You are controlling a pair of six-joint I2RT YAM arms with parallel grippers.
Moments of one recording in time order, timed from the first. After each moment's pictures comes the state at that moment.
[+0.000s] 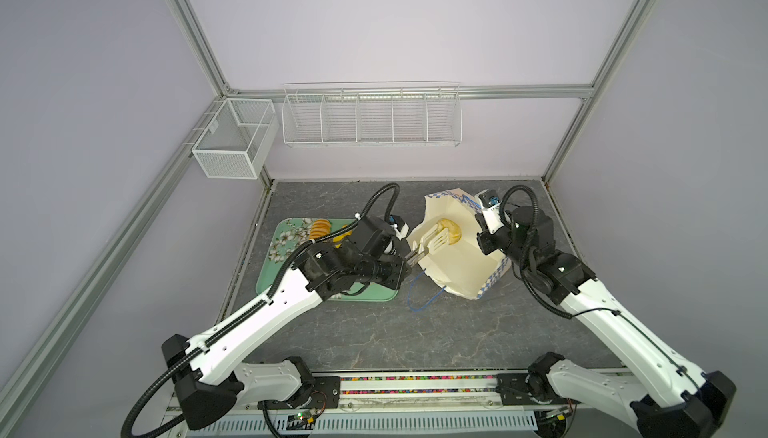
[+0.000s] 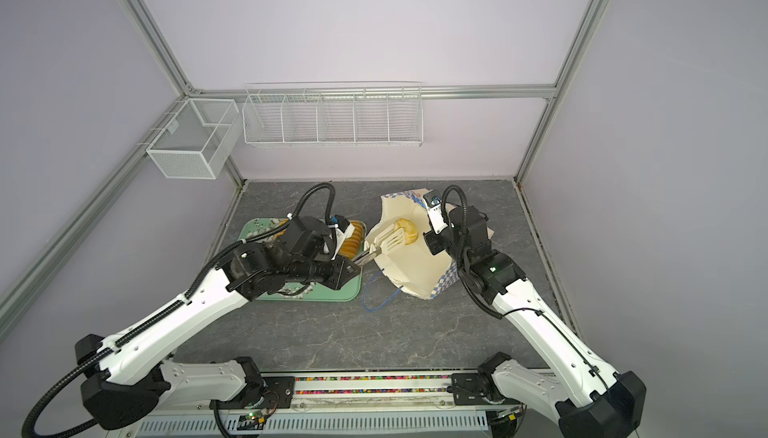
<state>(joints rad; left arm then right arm) -0.93 1.19 1.36 -0.97 0.08 -0.42 0.53 1.08 1.04 -0.35 0.16 -0.16</state>
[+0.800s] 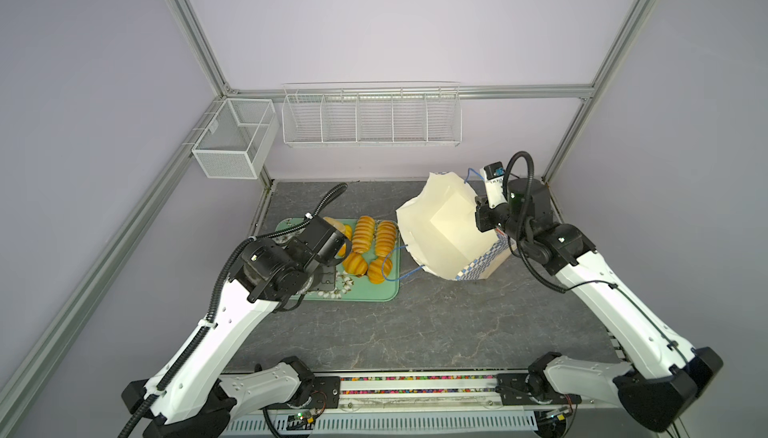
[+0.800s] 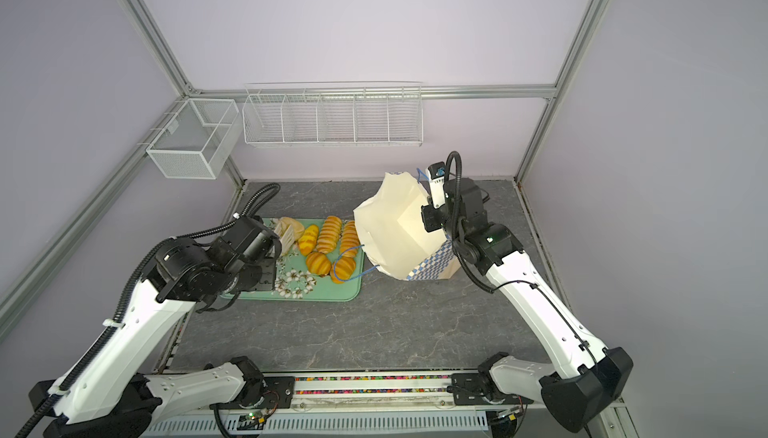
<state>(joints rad) -0.66 1.15 1.54 -1.60 -0.39 -0.62 0.46 1.30 1.43 -0.58 0.12 0.05</state>
